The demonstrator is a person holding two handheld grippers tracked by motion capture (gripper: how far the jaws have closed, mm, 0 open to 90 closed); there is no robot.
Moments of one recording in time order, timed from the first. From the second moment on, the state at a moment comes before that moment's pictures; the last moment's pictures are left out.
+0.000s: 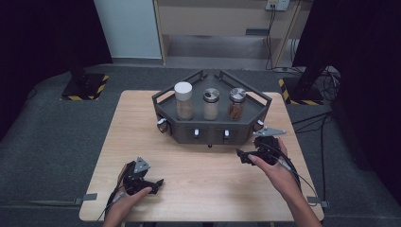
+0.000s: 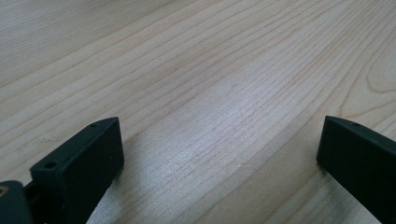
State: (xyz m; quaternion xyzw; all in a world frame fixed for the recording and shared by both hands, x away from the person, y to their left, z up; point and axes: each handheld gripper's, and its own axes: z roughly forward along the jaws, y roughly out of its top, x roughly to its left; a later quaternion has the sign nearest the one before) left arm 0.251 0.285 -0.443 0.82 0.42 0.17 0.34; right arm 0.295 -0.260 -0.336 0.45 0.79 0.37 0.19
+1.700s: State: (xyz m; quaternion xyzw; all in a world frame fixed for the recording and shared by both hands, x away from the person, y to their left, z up) left arm 0.250 0.285 -0.443 0.82 0.42 0.17 0.34; right arm 0.260 -0.235 -0.444 0.45 0.81 0.34 0.18
